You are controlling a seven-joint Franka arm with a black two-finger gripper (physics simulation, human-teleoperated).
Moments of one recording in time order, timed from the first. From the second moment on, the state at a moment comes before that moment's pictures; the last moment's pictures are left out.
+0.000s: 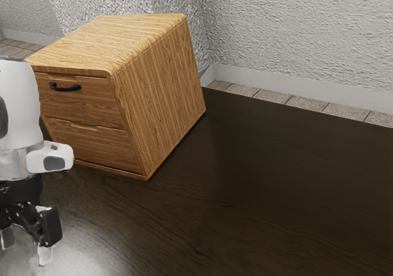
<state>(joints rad) -0.07 -0.60 0.17 -2.19 0.09 1.24 -0.17</state>
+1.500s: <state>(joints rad) -0.13 -0.57 0.38 -2.09 0.40 2.14 1.31</state>
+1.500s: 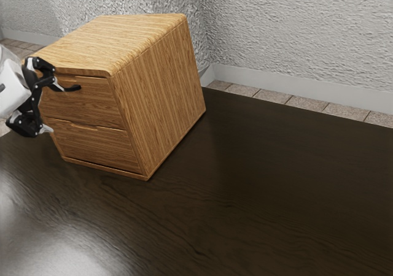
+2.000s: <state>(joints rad) -0.38 -0.51 0.70 -2.01 0.46 2.22 1.44</state>
